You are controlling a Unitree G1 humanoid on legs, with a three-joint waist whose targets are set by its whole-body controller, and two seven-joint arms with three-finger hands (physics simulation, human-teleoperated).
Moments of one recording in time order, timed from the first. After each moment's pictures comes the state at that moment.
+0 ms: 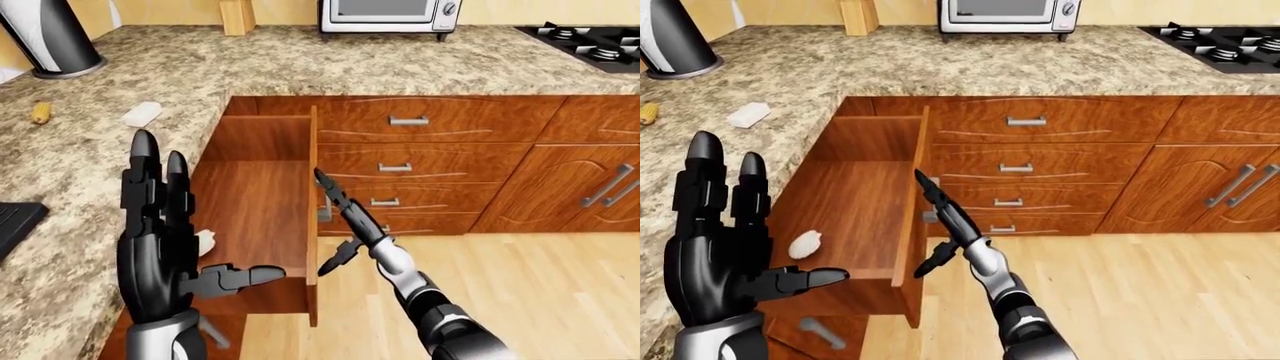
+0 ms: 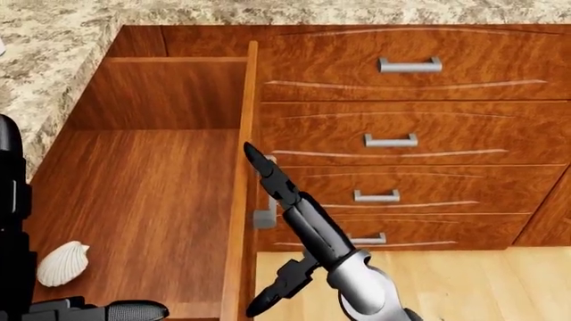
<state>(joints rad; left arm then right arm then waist) 0.18 -0.02 0.07 -0.75 -0.06 0.05 0.00 -0.65 -0.01 0.03 1.16 -0.43 -0.80 0.10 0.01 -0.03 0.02</state>
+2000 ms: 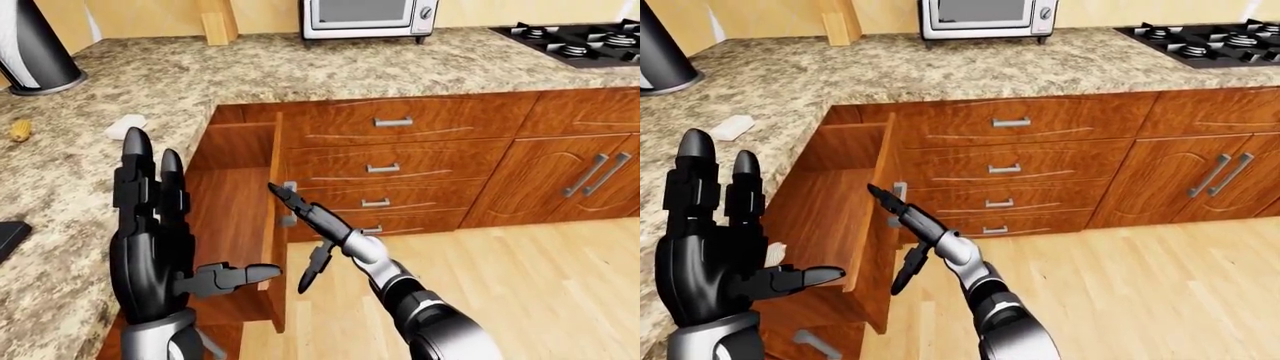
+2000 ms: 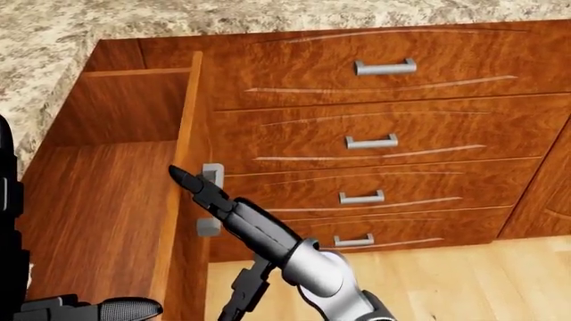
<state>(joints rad) 0.18 -0.02 0.09 -0.77 -0.07 0.06 0.01 -0.77 0.10 0.04 1.25 -0.41 -0.72 0.36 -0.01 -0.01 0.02</state>
